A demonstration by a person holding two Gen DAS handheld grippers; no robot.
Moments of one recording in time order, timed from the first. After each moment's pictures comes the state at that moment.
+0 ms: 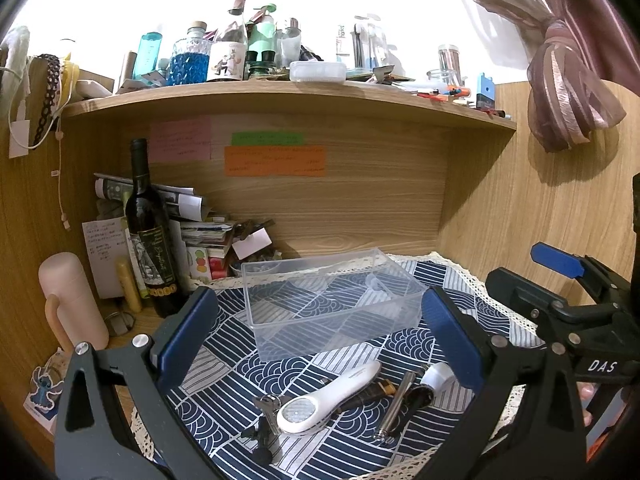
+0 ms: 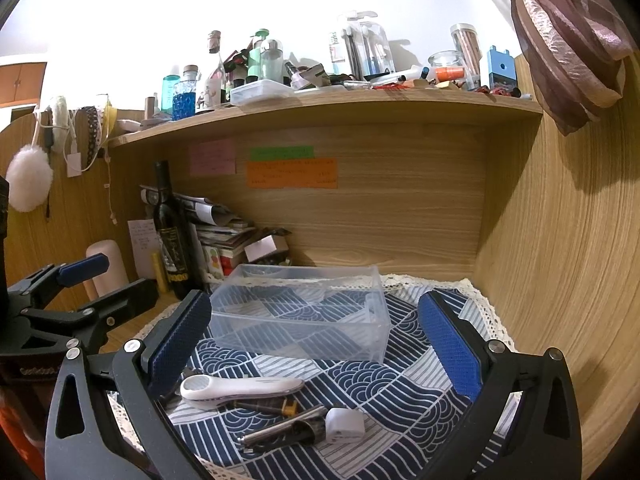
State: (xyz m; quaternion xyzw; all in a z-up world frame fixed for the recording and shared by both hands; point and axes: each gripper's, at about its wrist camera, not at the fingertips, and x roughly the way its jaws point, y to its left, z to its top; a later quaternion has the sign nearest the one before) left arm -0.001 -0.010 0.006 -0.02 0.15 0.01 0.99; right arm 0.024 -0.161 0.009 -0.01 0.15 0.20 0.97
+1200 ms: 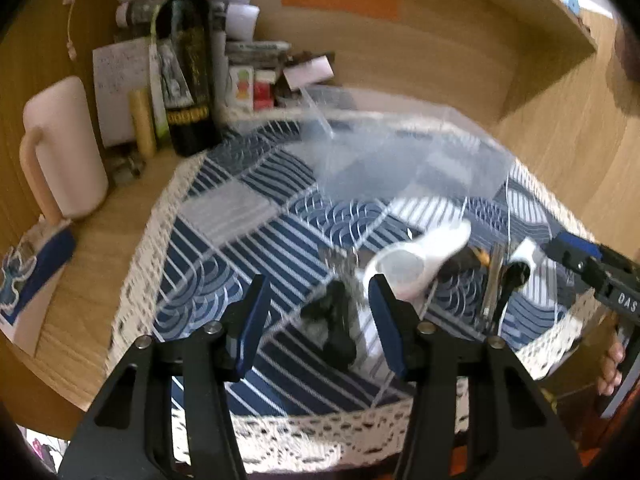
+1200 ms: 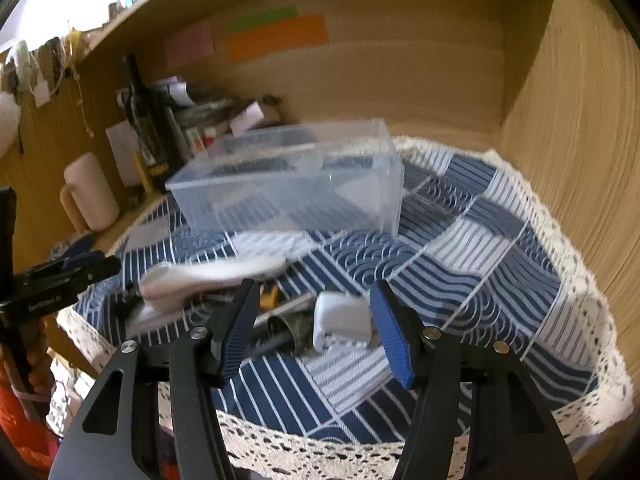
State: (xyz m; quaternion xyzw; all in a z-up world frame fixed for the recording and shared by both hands) left arm 0.021 0.055 -0.117 -0.08 0.37 0.04 0.93; right arm 0.067 -0.171 -0.091 -0.01 0.35 0.22 0.91
